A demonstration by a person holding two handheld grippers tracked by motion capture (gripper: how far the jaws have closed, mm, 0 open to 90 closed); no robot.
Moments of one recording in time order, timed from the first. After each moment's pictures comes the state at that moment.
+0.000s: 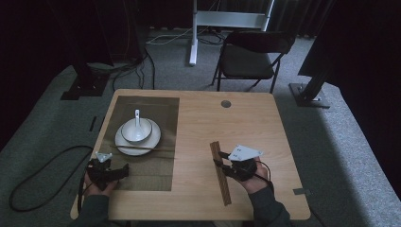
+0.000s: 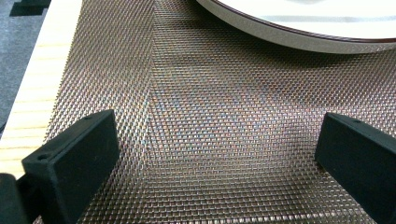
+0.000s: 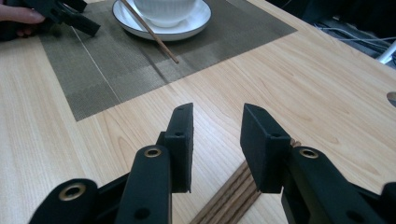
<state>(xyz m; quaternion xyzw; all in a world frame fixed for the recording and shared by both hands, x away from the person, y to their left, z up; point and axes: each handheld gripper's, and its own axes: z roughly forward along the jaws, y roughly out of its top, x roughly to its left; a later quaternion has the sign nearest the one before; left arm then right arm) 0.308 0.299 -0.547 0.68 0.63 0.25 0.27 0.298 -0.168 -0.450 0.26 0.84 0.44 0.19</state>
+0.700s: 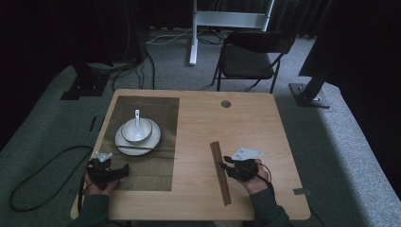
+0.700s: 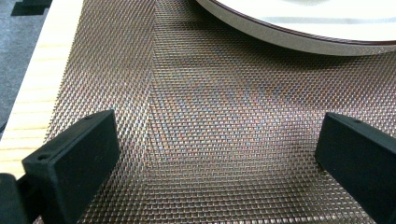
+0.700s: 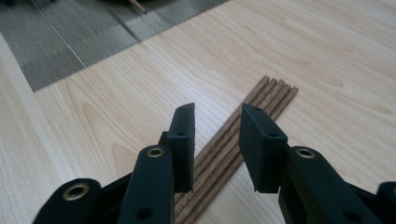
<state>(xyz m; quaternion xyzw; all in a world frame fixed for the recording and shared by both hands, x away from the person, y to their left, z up) 0.309 0.299 -0.546 0.68 0.63 0.26 0.27 0.313 -0.183 -0.493 0.32 0.84 0.41 0.17</state>
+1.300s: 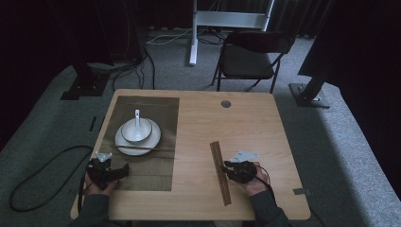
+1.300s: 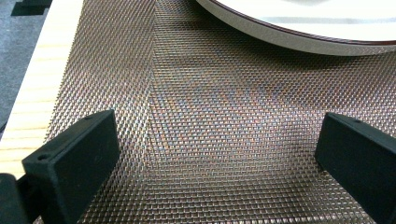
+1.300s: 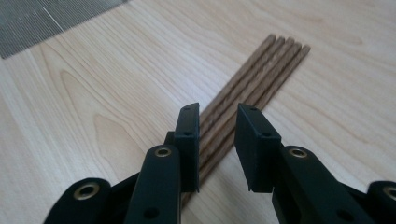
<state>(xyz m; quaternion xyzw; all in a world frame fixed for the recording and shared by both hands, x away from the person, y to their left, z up) 0.309 0.299 -0.546 0.68 0.63 0.26 0.27 0.319 -0.186 -0.519 0.33 0.85 0.38 0.15</state>
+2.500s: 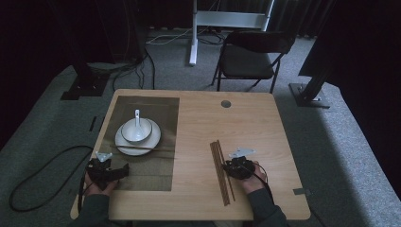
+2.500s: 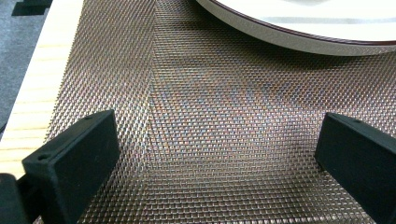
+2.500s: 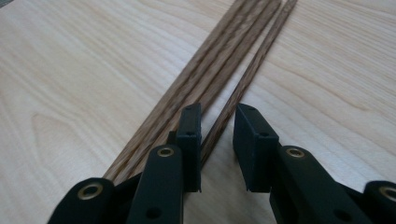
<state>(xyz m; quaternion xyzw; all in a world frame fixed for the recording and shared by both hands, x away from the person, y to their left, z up) 0.309 0.299 -0.547 0.68 0.63 0.26 0.27 0.337 -0.185 -0.535 0.39 0.85 0.33 0.14</state>
